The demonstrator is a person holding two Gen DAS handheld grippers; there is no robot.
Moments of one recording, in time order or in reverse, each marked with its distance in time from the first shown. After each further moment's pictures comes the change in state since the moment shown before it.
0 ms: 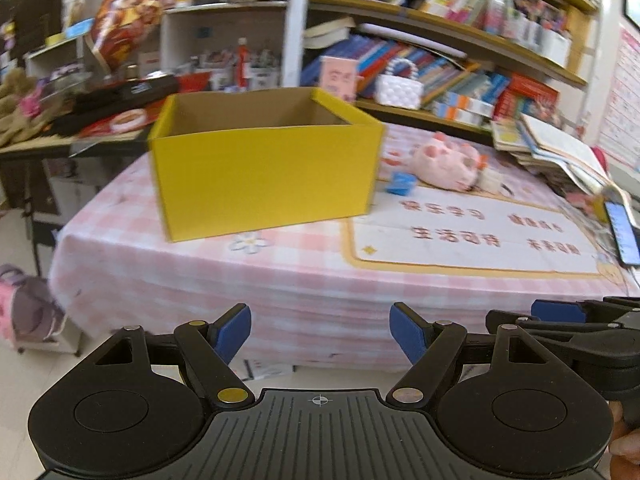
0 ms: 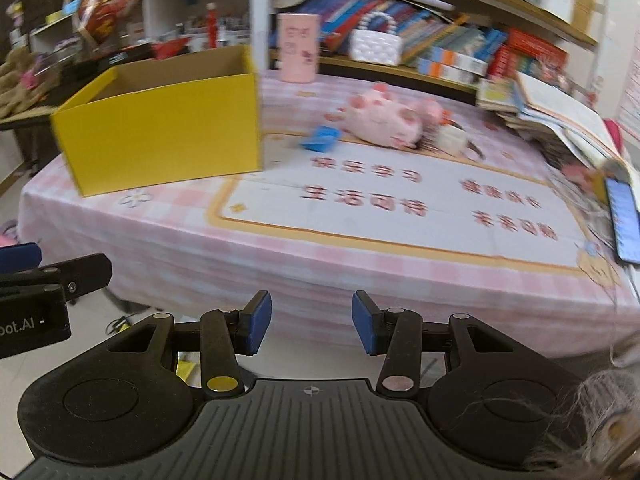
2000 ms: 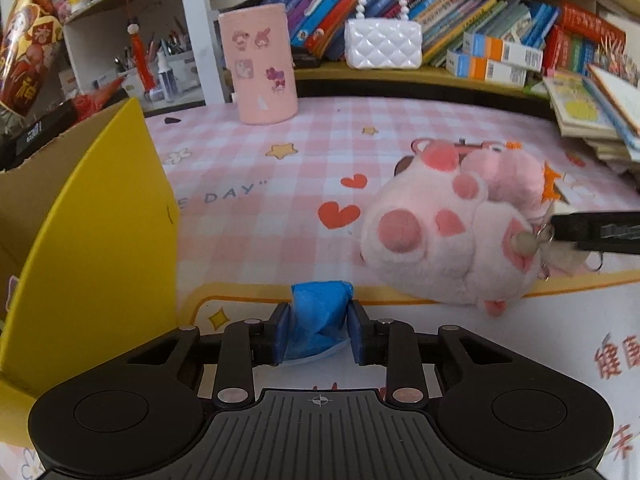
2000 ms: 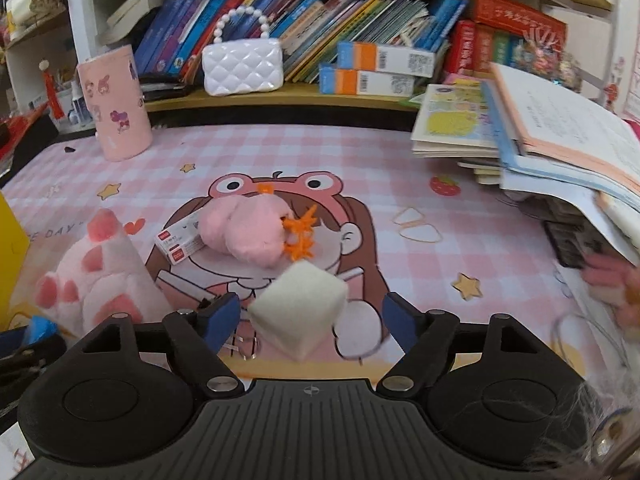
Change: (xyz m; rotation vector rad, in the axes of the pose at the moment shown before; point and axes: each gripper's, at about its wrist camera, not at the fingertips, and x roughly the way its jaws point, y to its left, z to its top) left arm 0.266 -0.139 0.145 0.067 0.125 0.165; right arm 0.248 -0.213 0.196 0.075 0.000 -0.003
